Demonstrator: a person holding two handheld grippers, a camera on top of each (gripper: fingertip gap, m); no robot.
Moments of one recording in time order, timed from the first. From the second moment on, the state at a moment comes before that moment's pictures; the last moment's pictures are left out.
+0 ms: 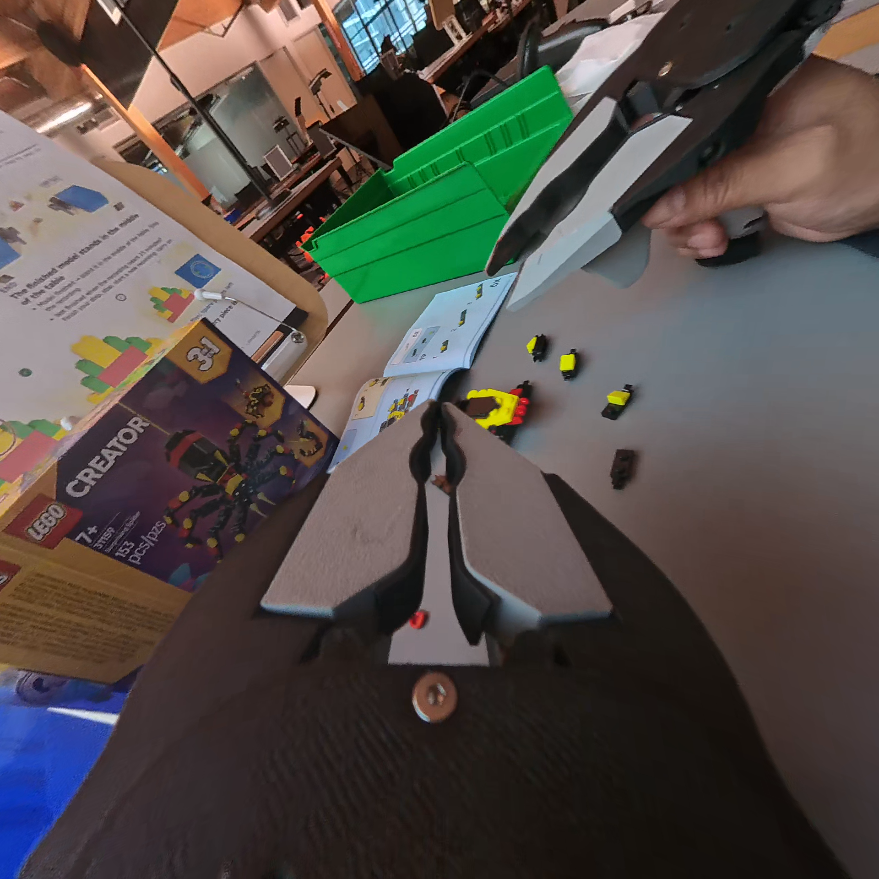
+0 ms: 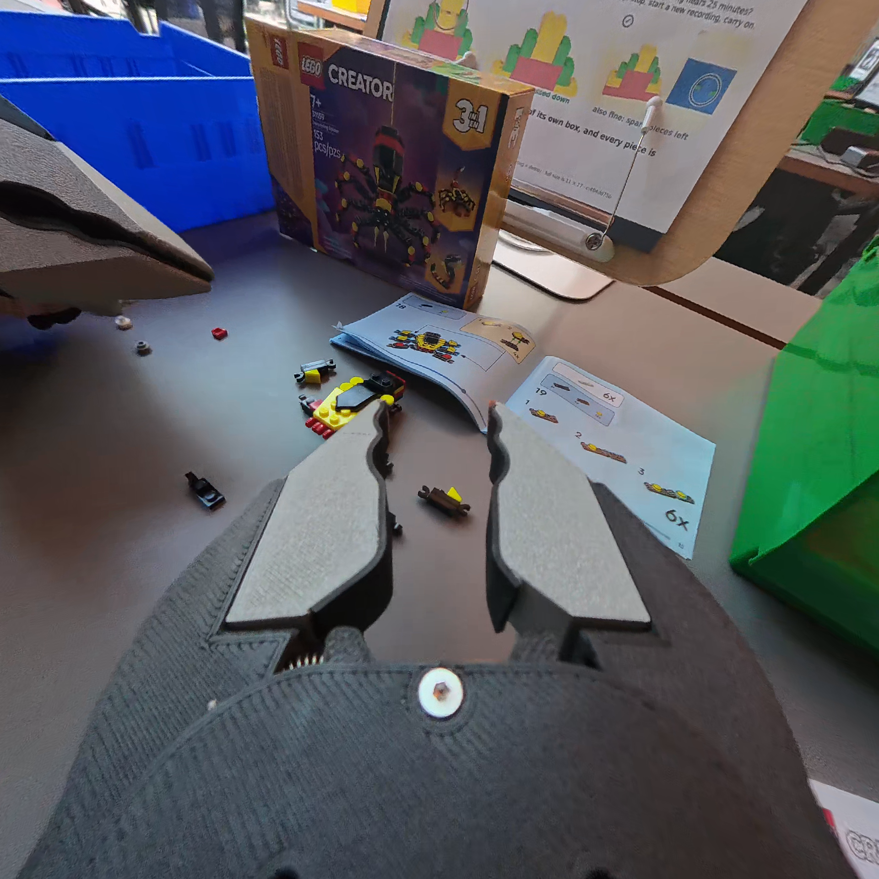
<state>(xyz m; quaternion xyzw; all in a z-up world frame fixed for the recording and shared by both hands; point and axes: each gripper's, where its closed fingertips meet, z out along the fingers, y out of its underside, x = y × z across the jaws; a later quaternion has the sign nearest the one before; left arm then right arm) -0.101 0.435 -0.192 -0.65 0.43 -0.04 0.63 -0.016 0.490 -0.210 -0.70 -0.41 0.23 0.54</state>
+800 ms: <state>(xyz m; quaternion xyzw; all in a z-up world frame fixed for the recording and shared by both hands) -0.086 0.430 -0.208 -0.69 0.42 -0.11 0.58 -0.066 0.461 -0.193 -0.58 -0.51 0.46 0.44</state>
